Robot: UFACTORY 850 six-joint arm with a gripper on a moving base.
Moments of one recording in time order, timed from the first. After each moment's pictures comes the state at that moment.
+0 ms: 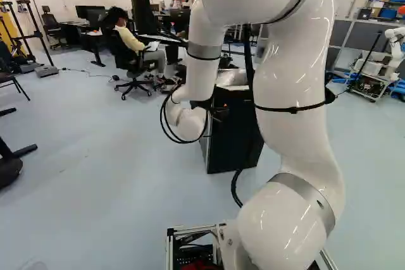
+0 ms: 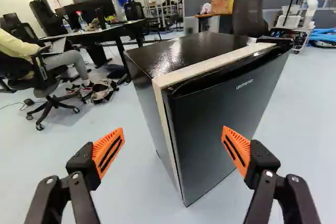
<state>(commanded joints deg) 26.2 -24.6 -31.9 55.0 70.7 0.0</state>
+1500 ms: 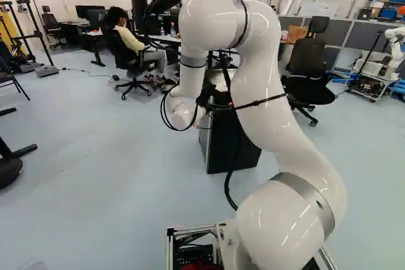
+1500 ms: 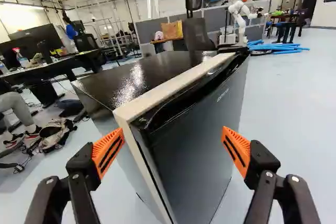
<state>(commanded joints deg) 22.1 -39.8 -49.4 67.7 77.7 0.0</state>
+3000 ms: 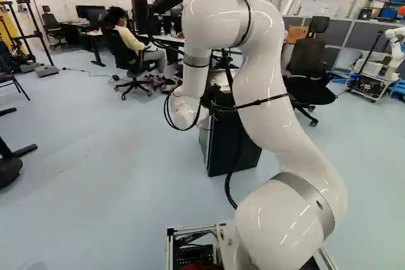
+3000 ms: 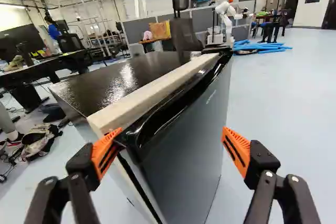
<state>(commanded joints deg) 21.1 -38.8 -47.5 70.8 77.7 0.0</state>
